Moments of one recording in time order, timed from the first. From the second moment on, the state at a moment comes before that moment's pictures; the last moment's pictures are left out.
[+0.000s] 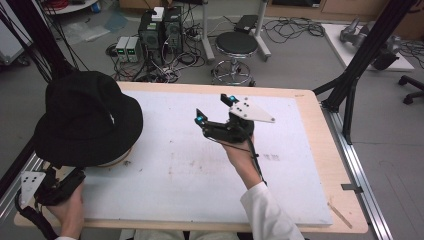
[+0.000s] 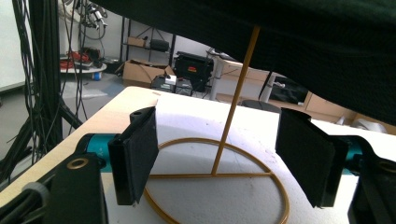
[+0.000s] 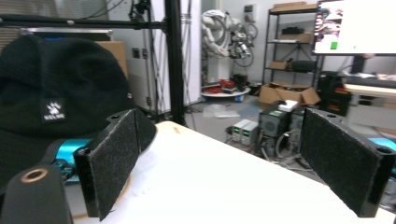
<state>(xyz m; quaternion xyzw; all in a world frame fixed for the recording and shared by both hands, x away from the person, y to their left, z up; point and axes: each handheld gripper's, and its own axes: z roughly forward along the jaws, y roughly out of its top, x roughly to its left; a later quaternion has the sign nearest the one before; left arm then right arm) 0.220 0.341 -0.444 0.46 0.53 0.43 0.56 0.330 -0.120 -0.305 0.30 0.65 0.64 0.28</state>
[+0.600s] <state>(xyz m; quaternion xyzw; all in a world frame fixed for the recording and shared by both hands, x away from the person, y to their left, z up) 0.223 0.339 -0.445 0.46 0.54 0.43 0.56 0.300 -0.228 -0.341 0.41 0.61 0.59 0.34</state>
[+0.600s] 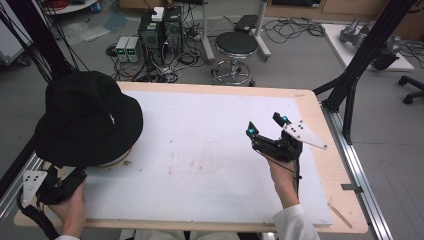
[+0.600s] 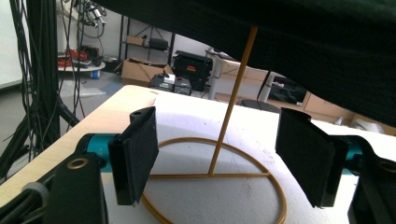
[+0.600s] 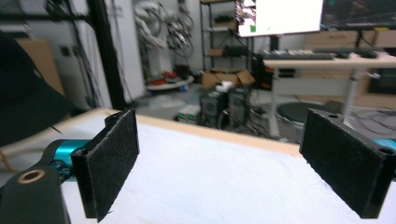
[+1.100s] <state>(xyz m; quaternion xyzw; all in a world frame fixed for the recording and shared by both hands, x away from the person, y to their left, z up) 0.223 0.337 -0.445 0.46 0.54 0.42 0.57 0.277 -0.261 -0.375 0.46 0.60 0.54 0.37</state>
